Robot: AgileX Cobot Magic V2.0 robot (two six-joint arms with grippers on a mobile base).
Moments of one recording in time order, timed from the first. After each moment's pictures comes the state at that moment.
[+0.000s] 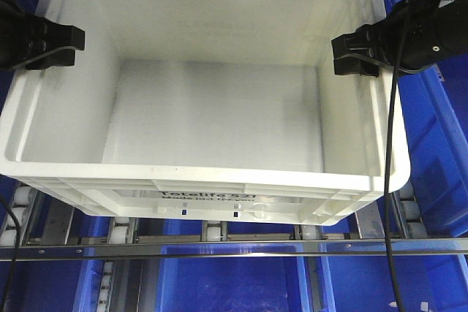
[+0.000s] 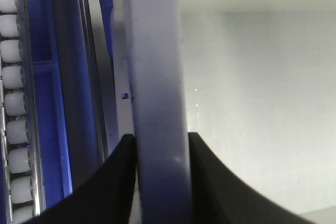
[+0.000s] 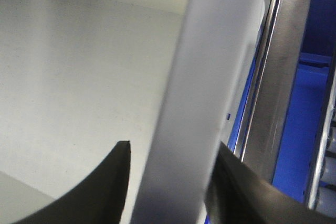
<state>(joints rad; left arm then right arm) -0.20 1.34 -1.25 -0.18 0.89 -0.02 0.20 1.42 -1.27 0.33 0.87 -0.17</state>
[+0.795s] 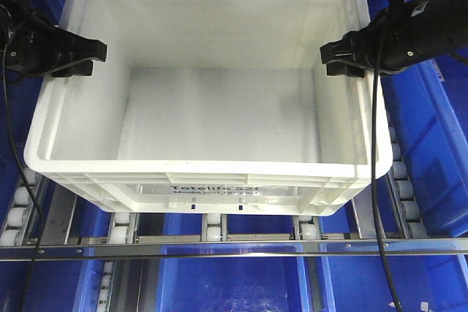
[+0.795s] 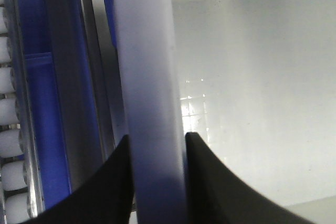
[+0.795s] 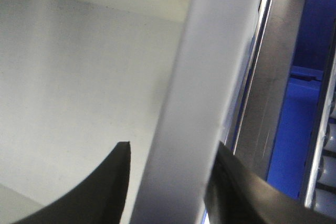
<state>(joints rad) -0.19 1.48 -1.26 -0.18 0.82 0.02 0.19 1.54 -1.27 0.33 0.74 -0.23</state>
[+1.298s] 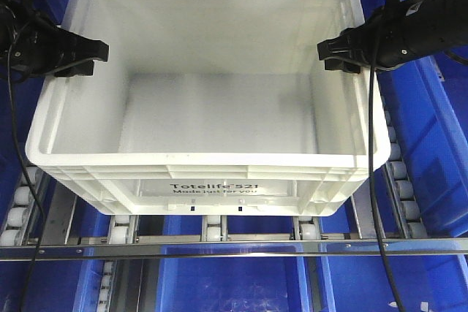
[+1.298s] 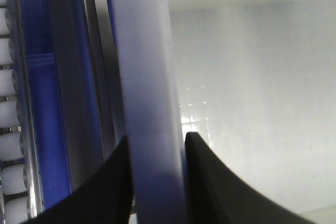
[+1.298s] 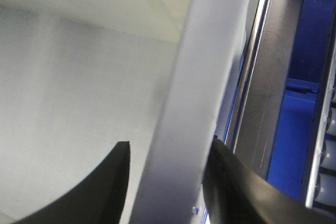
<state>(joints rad) -0.19 1.50 -1.26 -0.18 0.80 0.01 0.19 1.56 -1.27 0.33 0.69 -0.24</state>
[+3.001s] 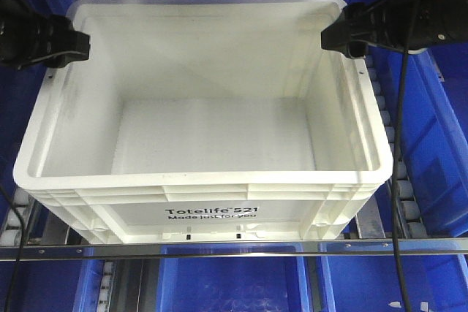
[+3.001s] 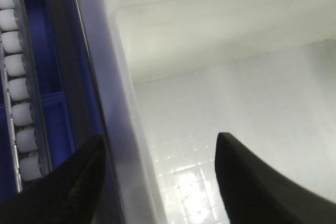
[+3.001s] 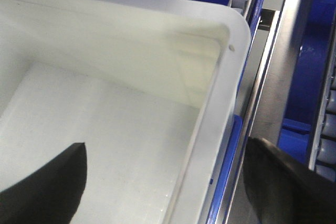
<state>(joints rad) -0.20 1.32 -1.20 -0.17 0.77 0.09 0.20 1.35 -1.21 0.36 0.68 -0.29</state>
